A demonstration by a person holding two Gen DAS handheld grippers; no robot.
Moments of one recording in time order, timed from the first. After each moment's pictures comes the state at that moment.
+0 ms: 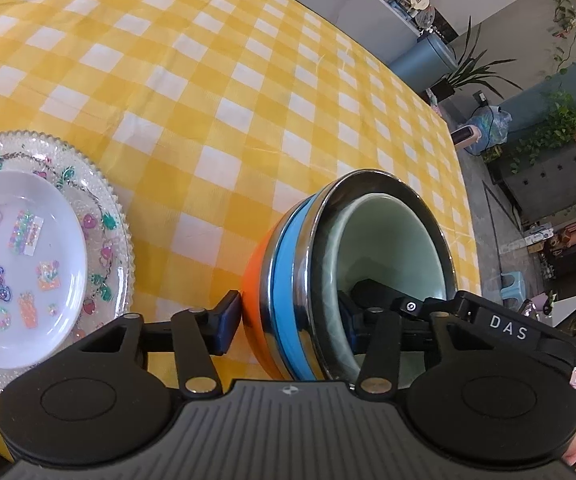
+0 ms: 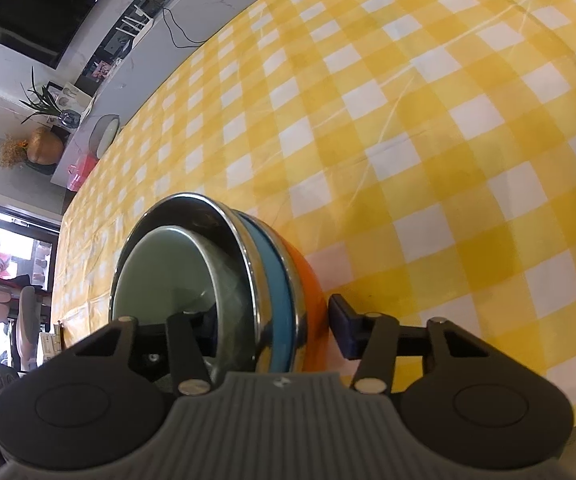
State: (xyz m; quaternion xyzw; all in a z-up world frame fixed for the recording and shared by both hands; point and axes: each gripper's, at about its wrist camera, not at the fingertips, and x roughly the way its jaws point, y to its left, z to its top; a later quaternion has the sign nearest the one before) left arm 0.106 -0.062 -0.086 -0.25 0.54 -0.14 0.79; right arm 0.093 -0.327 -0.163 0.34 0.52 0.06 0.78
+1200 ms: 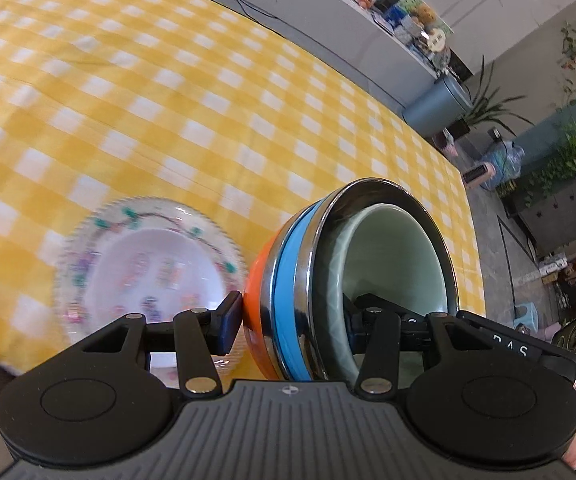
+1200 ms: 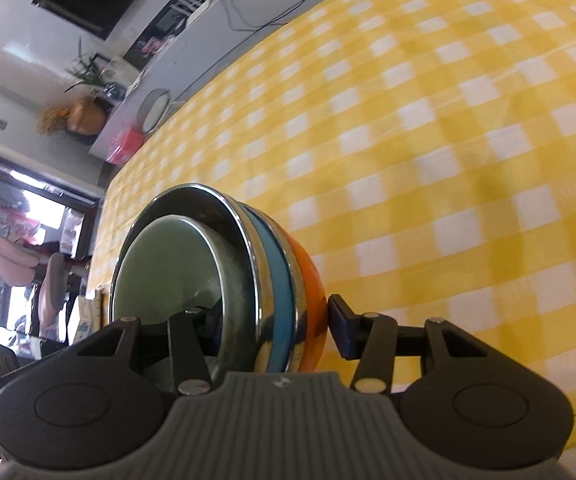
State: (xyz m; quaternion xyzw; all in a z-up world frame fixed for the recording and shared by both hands) left arm 0.079 0.016 -0.029 -0.25 0.51 -0.09 0.82; right arm 0.091 -0.250 -0.122 0.32 0.51 0.14 0.78
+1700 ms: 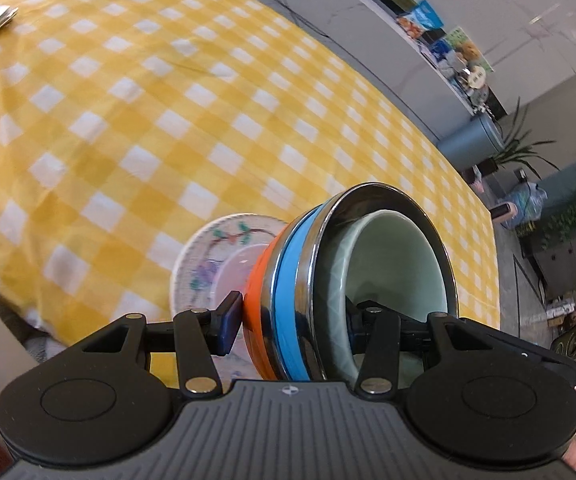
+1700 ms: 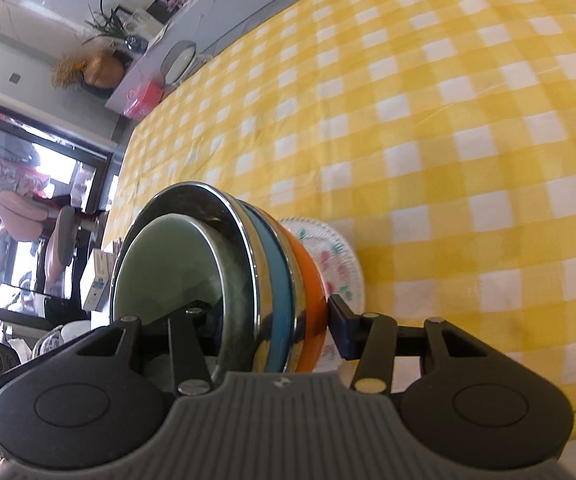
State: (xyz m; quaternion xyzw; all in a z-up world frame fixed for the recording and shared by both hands) left arm 0.068 0.092 -0.032 -0.30 0.51 -0.04 0.80; right arm 0.105 -0.167 -0.124 0.28 0.55 0.18 0.76
